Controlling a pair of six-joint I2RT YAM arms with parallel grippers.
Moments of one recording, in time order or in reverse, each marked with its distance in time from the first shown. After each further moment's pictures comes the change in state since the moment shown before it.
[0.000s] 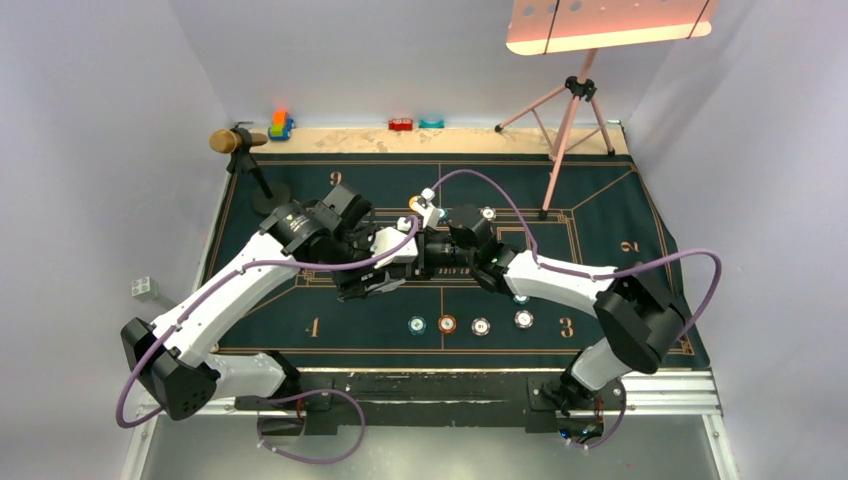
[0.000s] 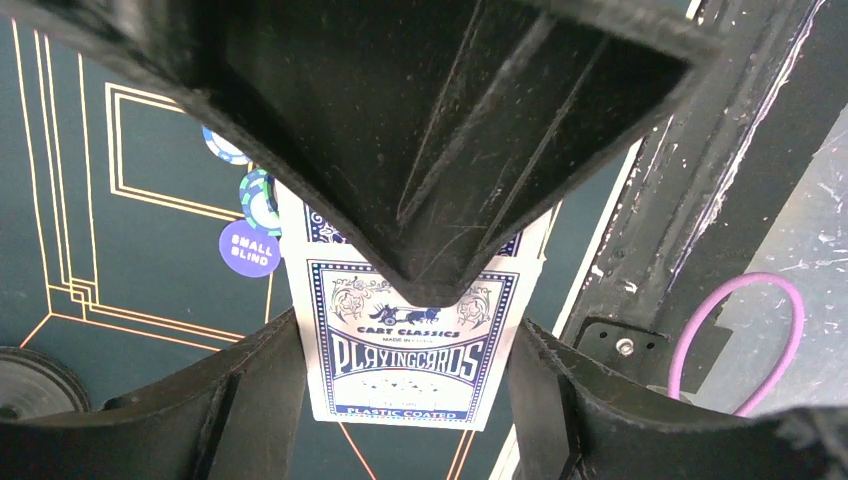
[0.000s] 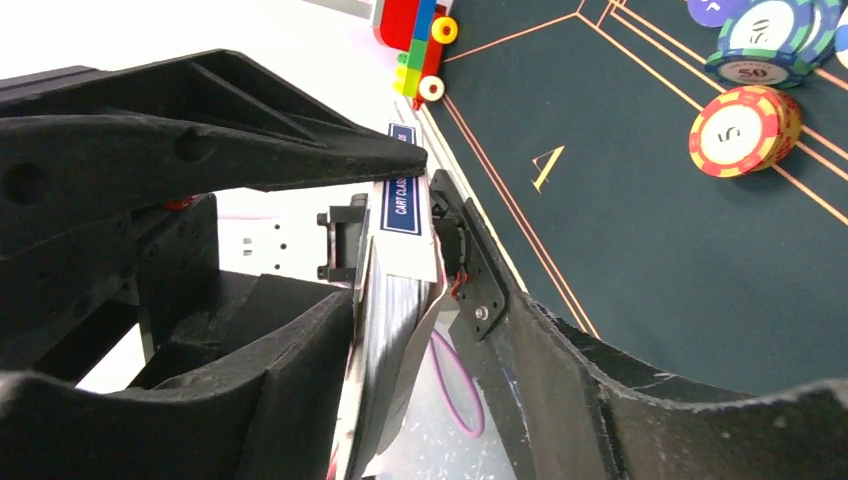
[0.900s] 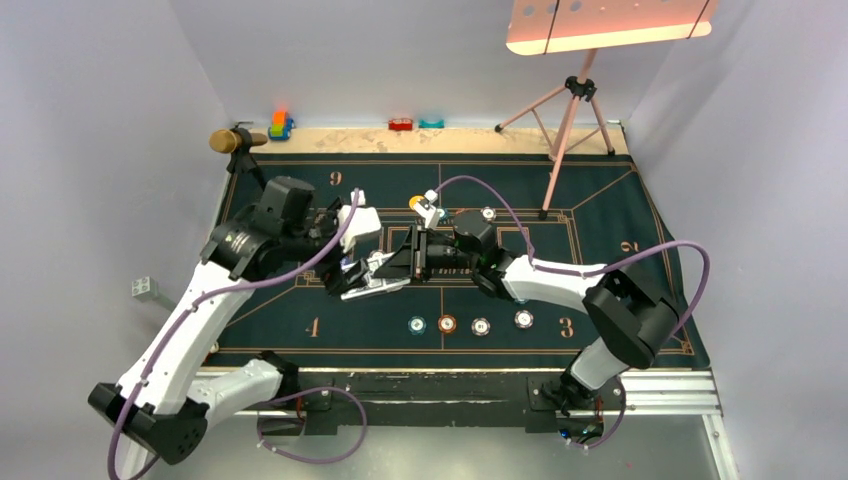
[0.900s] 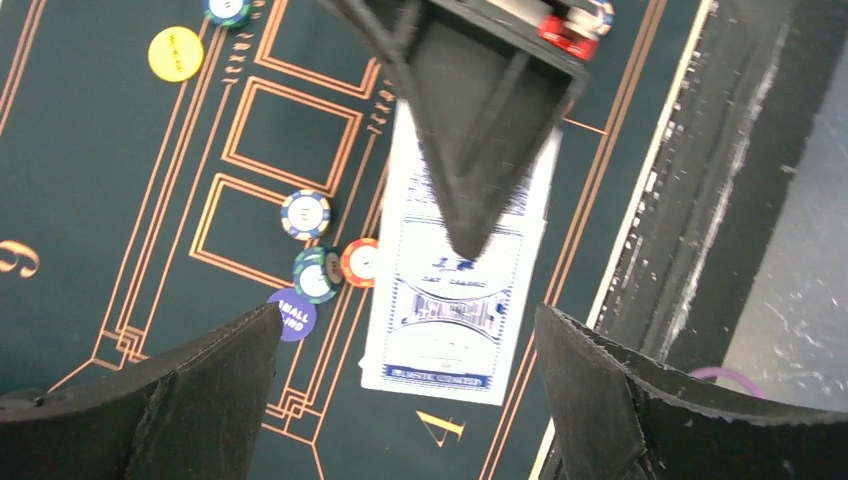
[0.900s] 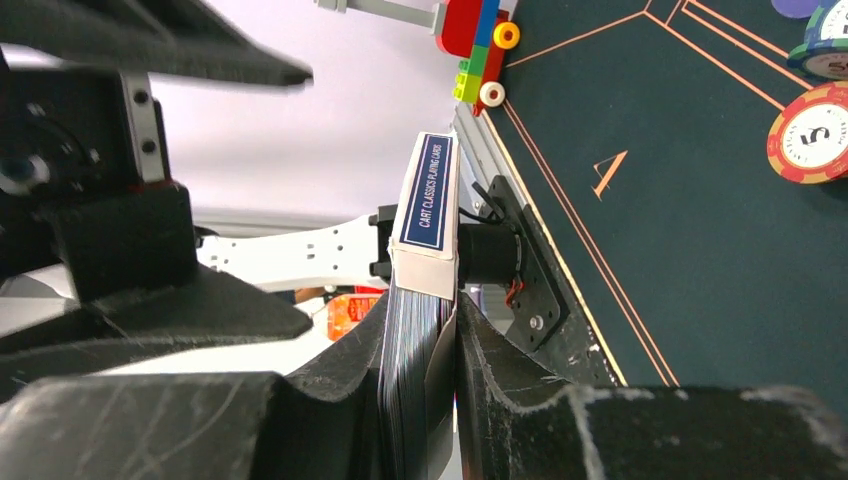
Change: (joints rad) left arm 0.205 -0.177 -0.014 0.146 0.238 -0.037; right arm -0.003 0.039 -0.071 0.248 -0.048 0.183
